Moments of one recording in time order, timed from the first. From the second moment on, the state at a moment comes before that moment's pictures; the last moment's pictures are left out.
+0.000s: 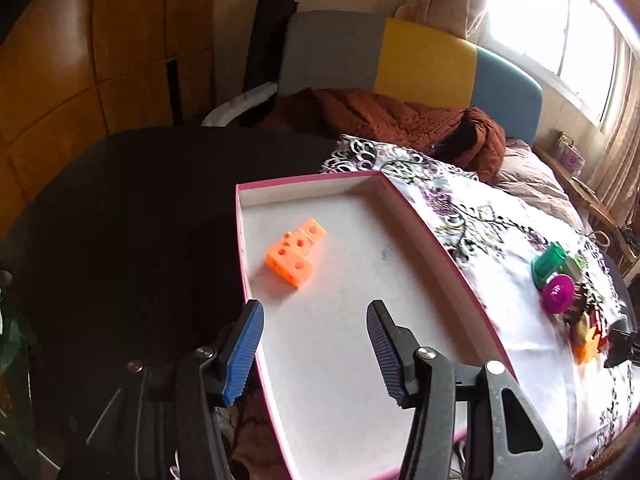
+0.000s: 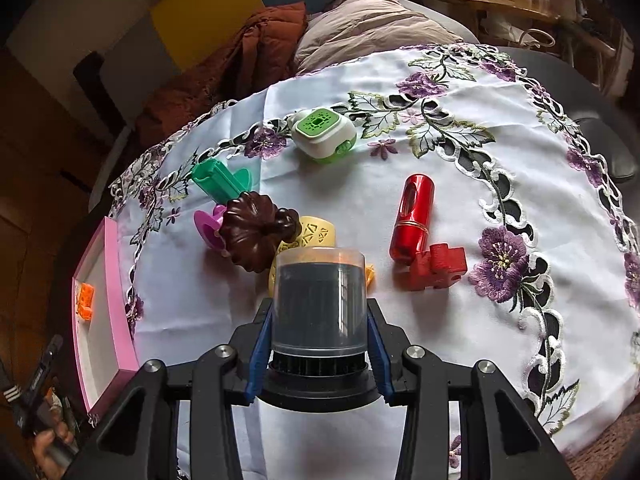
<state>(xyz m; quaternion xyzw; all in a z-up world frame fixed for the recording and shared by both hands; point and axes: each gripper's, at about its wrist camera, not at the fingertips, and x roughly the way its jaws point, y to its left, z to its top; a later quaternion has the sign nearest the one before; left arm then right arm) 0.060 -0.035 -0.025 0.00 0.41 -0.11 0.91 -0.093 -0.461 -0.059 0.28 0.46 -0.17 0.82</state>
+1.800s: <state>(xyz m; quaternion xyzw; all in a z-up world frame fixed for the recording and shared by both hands) 0.039 0.058 -0.047 -0.08 0.45 -0.04 0.89 0.079 -0.148 -0.070 0.11 0.55 0.19 0.81</state>
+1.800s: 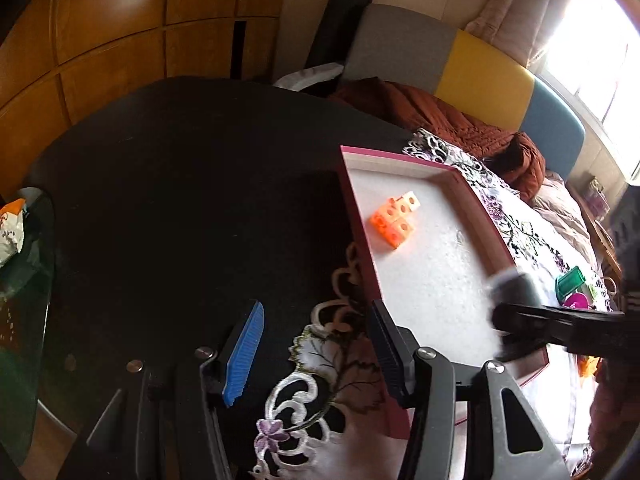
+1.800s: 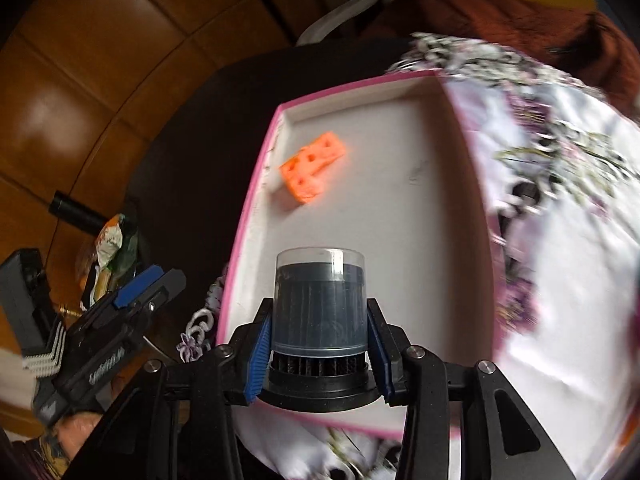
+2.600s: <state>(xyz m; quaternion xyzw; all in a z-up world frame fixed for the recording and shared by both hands) 0.037 0.072 -0.057 -0.10 0.45 -0.03 0.89 0.148 -0.091 -0.092 0.12 0.55 0.18 0.81</state>
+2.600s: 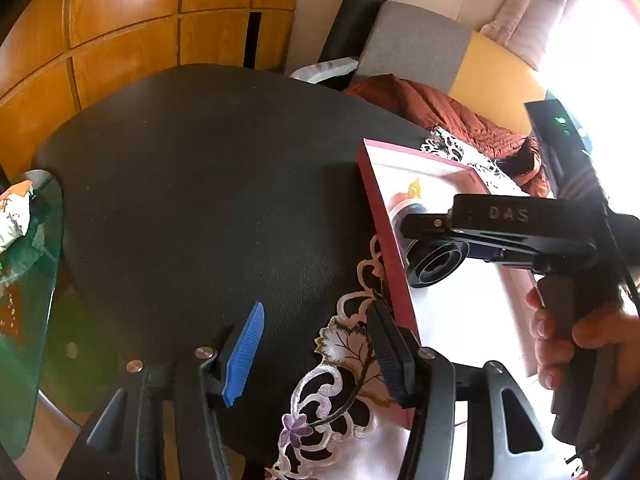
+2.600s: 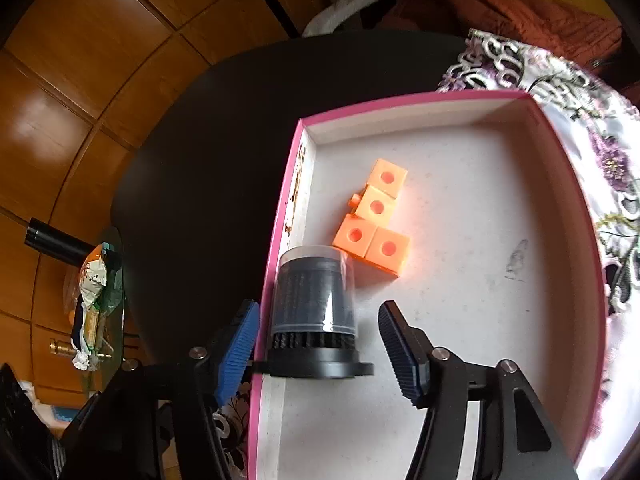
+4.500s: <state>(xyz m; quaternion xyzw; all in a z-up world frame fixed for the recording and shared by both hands) 0.007 -0.047 -0.018 0.06 0.42 -0.14 0.90 -0.012 -0.344 -0.008 0.07 0.37 -0.12 0.92</state>
